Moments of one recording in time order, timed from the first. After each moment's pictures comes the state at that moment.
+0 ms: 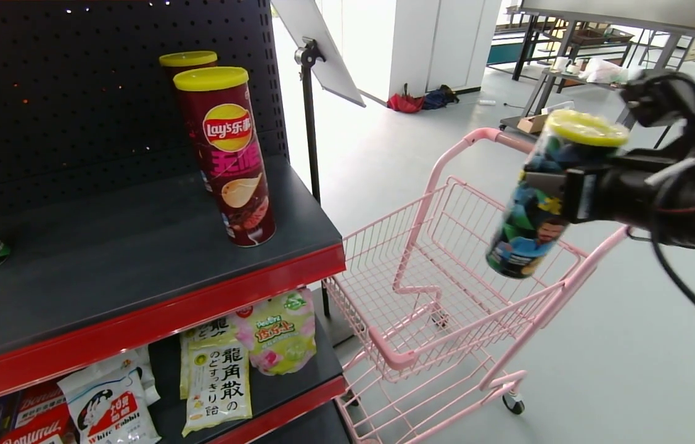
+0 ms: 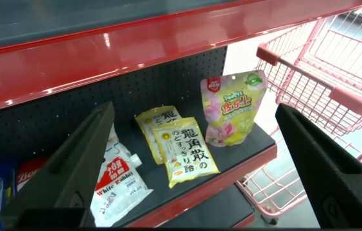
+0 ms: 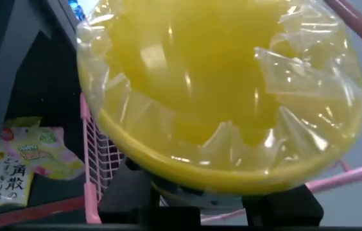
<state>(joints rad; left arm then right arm) 0.00 0.00 0.00 0.00 -0.06 0.00 0.41 1.40 -0.95 -0.24 -0.21 -0.02</state>
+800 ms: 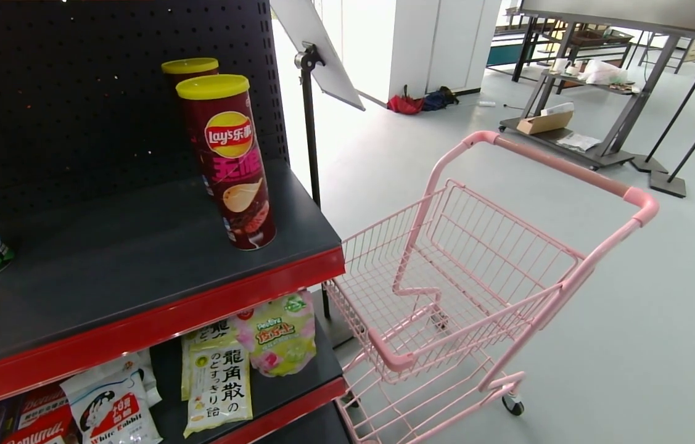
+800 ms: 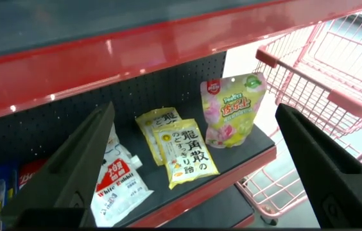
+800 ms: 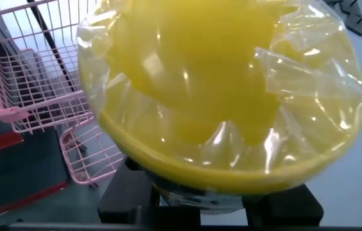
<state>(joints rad) 0.00 0.00 0.00 0.00 -0.06 0.00 0.11 0.56 -0.55 0.20 -0.22 -0.15</state>
